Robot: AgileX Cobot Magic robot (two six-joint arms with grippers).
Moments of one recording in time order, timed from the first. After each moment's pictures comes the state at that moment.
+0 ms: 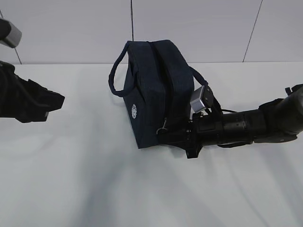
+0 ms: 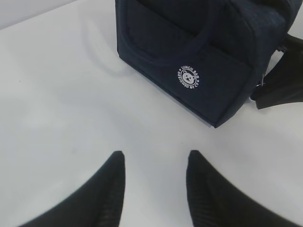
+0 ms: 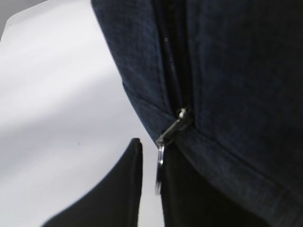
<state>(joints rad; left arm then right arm) -0.42 1.23 -0.70 -0.35 0.21 0.39 0.20 2.18 -1.03 1.80 1.06 -2.43</state>
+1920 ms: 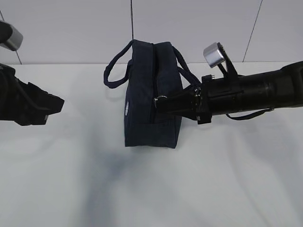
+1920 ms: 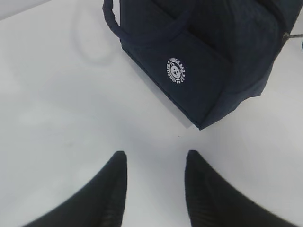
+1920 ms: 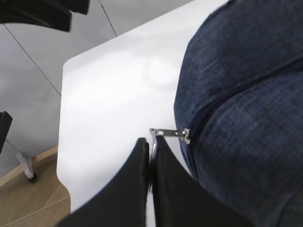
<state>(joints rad) -0.42 1.23 -0.70 -0.35 0.24 0.39 0.20 1.90 -1.03 1.64 1.13 -2.07</state>
